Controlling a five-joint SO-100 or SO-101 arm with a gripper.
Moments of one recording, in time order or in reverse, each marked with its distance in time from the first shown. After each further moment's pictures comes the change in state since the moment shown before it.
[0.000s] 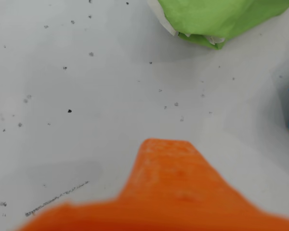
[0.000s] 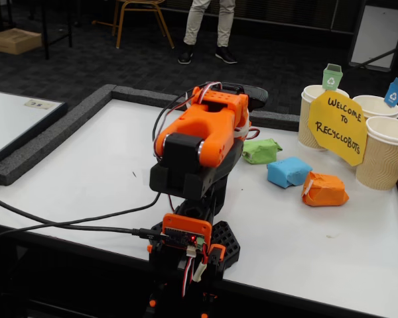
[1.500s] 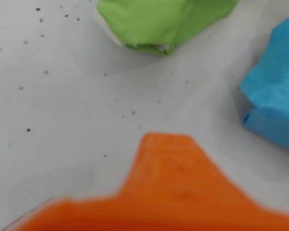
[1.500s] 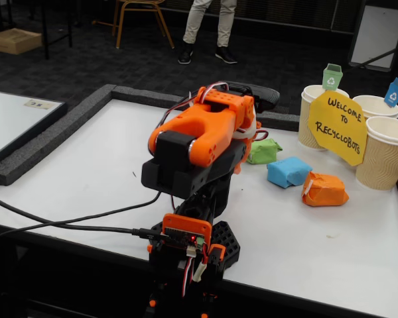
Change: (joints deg) arm 6.0 0.0 -1.3 0.0 0.0
